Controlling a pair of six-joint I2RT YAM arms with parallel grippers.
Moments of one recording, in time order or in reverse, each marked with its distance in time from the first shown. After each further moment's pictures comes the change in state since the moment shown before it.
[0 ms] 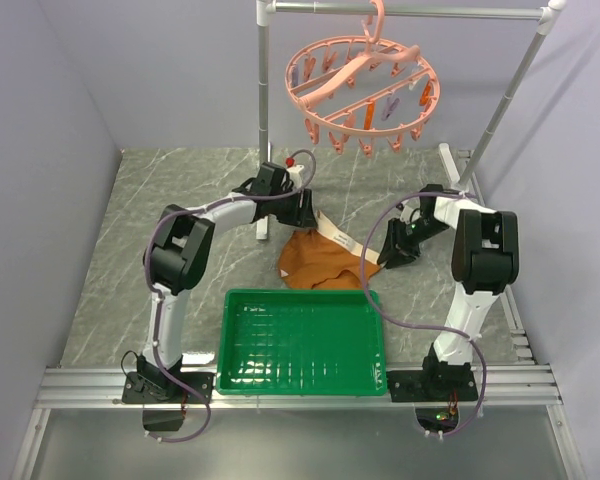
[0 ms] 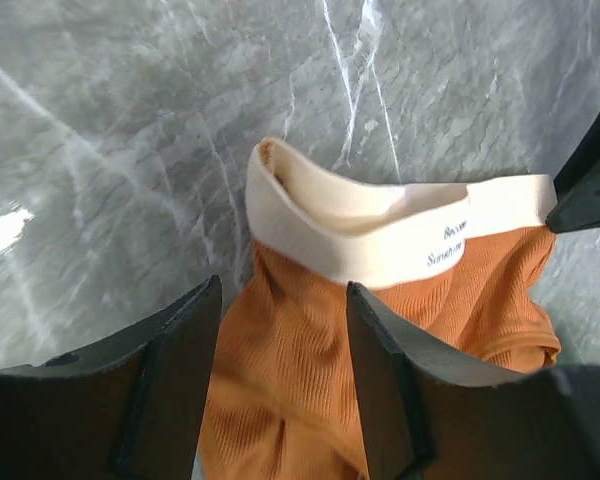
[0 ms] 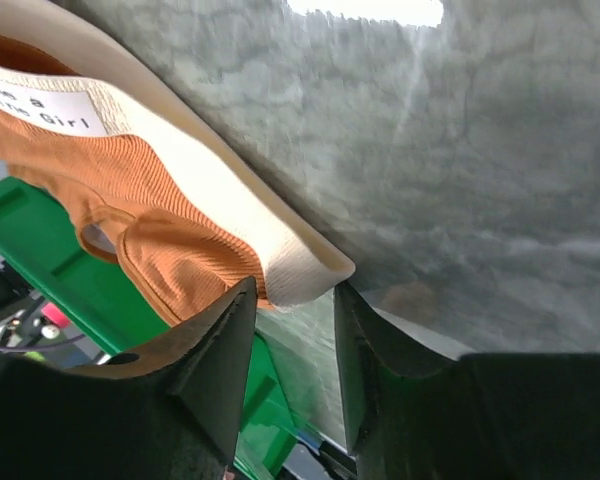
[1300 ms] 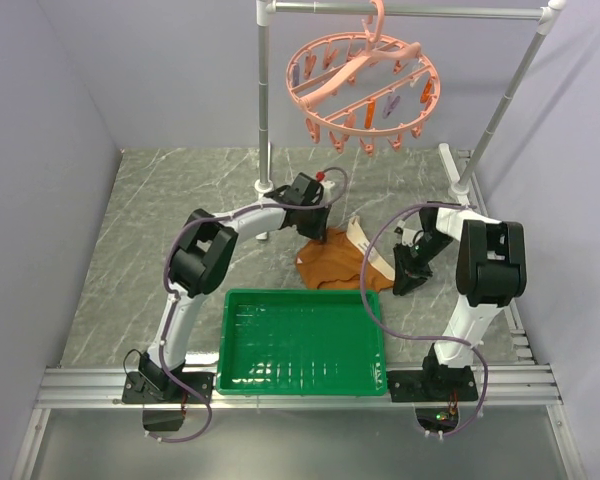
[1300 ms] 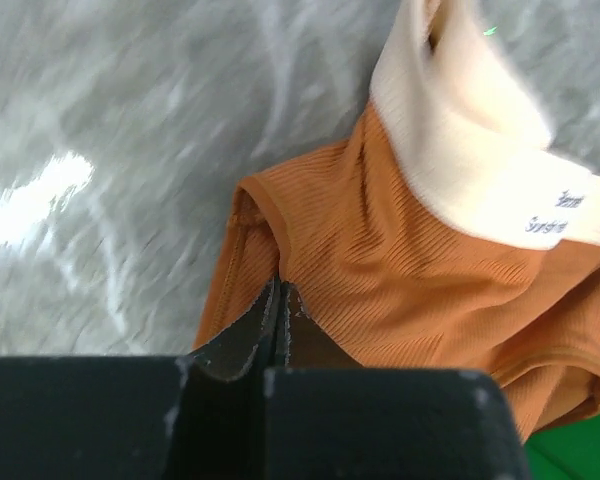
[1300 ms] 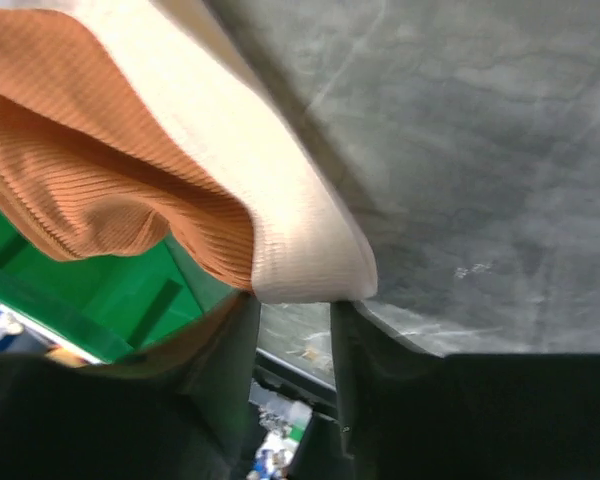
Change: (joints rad) left arm -0.165 0.119 0.179 -0.192 -0.180 0.031; right arm 0.001 -0.120 -0.156 -0.166 0.175 -0.213
